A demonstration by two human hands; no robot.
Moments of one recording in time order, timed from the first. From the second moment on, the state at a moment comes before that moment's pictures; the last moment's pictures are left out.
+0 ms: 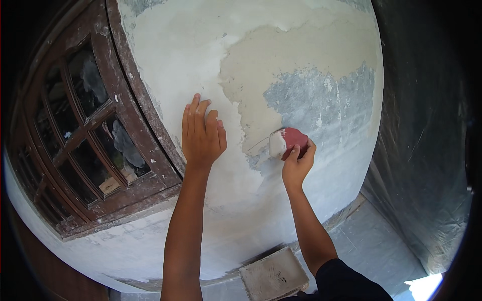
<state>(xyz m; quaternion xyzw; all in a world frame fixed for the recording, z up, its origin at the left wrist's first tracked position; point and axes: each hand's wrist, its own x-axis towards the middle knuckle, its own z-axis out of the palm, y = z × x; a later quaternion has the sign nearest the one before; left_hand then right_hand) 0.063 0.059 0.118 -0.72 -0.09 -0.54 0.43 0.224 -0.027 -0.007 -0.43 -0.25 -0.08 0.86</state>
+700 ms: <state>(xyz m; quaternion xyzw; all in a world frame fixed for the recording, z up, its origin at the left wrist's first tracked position) 0.063 0.060 0.119 -0.72 -0.09 -0.54 0.43 0.190 -0.021 -0.017 -0.41 -0.17 0.01 0.90</state>
